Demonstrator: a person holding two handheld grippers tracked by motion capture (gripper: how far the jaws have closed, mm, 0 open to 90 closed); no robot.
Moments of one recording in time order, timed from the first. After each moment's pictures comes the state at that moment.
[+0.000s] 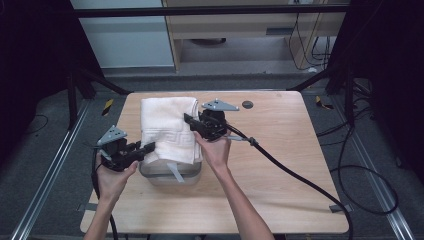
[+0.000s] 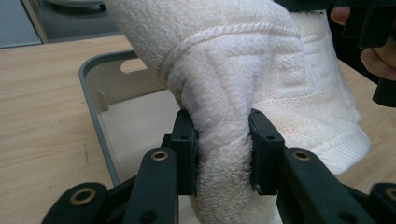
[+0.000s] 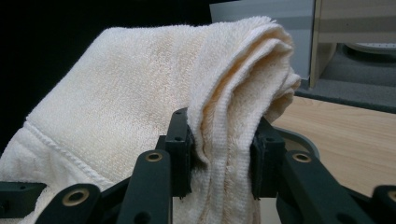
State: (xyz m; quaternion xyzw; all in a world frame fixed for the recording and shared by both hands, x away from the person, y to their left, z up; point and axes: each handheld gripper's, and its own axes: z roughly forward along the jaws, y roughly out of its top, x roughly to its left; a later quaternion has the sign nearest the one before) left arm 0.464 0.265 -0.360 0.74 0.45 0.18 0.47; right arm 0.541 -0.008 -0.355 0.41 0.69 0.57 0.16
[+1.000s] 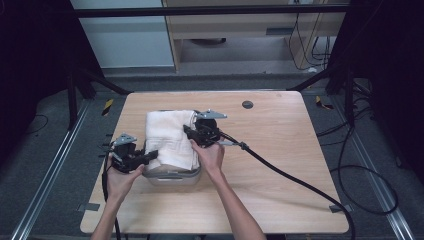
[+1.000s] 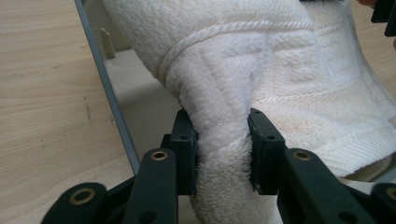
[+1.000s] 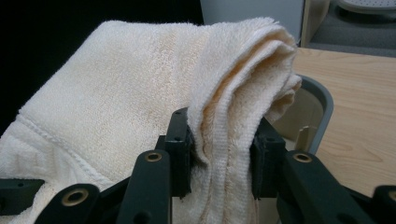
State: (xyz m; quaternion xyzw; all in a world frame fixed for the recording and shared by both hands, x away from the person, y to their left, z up) left arm 0.488 0.268 -0.414 0.76 0.48 0.15 0.42; right arm 0.562 0.011 -0.411 0.44 0.72 0.51 0.15
